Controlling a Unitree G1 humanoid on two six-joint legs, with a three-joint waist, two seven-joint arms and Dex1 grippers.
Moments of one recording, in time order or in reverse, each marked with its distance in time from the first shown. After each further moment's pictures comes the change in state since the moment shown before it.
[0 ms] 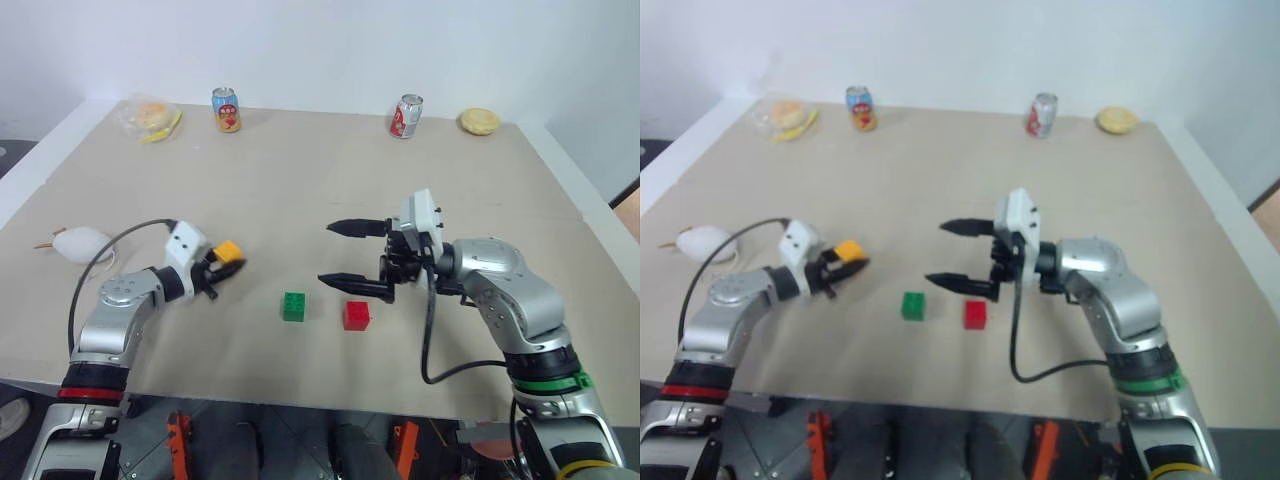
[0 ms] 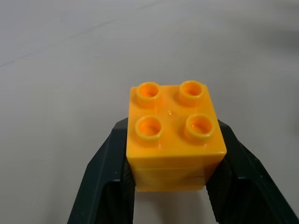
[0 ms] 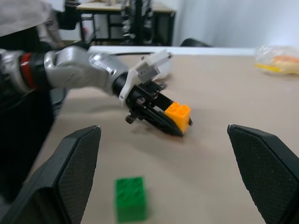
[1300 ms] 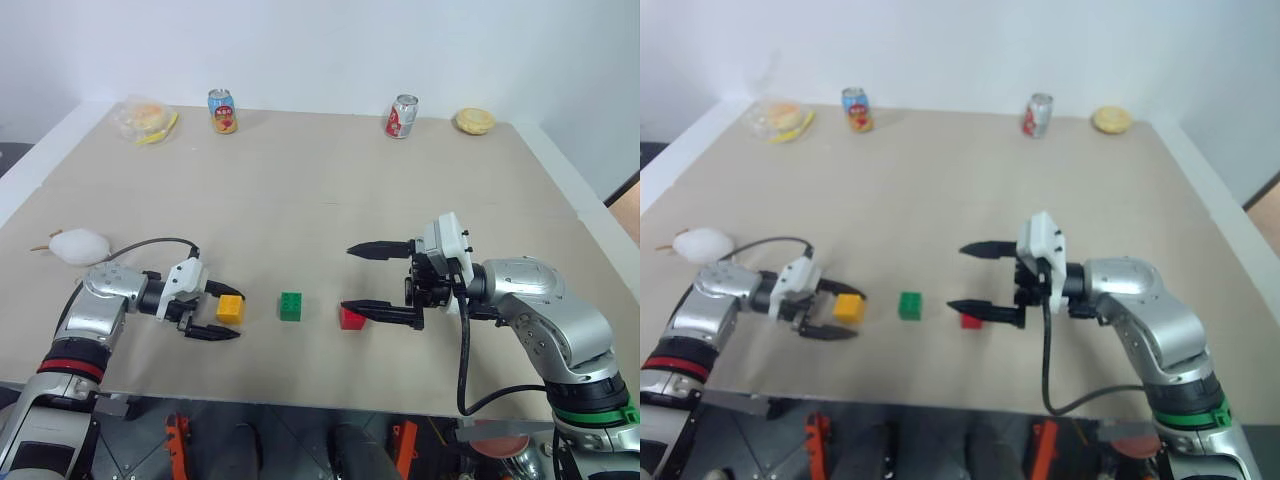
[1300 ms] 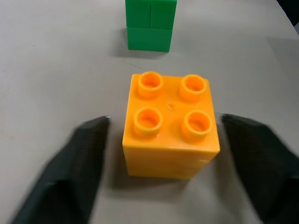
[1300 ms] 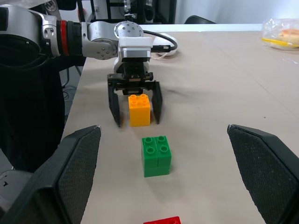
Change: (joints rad) left arm -0.144 0.116 -0.105 0.411 0.053 -0.368 -0.559; right arm 0.110 -0.082 -0.048 -0.120 0.048 0.044 -0.026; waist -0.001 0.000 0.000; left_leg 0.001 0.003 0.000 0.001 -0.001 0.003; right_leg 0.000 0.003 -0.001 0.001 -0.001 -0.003
